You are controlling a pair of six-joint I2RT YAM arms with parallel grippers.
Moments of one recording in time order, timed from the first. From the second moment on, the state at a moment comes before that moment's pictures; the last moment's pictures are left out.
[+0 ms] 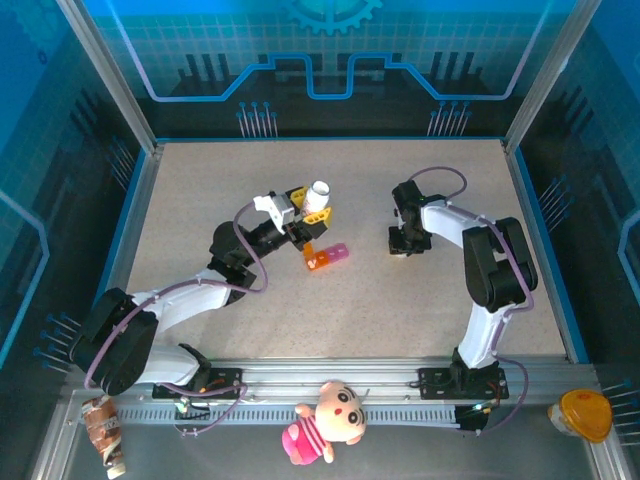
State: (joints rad) left arm -0.55 1.34 0.61 1.09 0.42 -0.09; right arm 0.28 1.85 1.18 -0.72 0.02 0.26
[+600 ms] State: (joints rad) left arm -0.57 1.46 0.56 1.13 0.41 -0.01; right arm 0.33 1.50 1.45 -0.88 -0.19 0.24
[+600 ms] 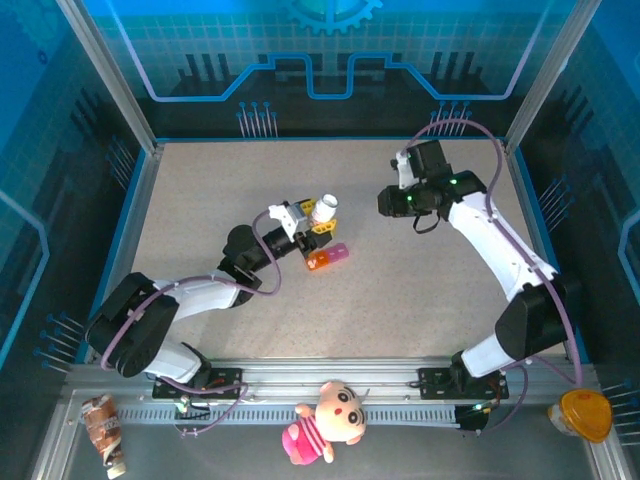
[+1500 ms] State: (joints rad) left arm -0.63 1.62 0.56 1.16 0.39 0.07; right arm 0.38 1.53 1.70 -1.15 -0.51 0.06
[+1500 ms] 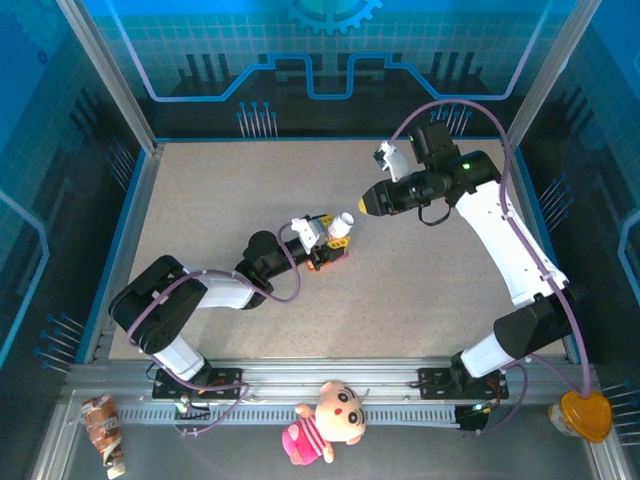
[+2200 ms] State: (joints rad) left arm -0.65 1.65 0.56 1.16 0.39 0.09; right arm 0.46 1.60 1.72 -1.20 -0.54 0.01
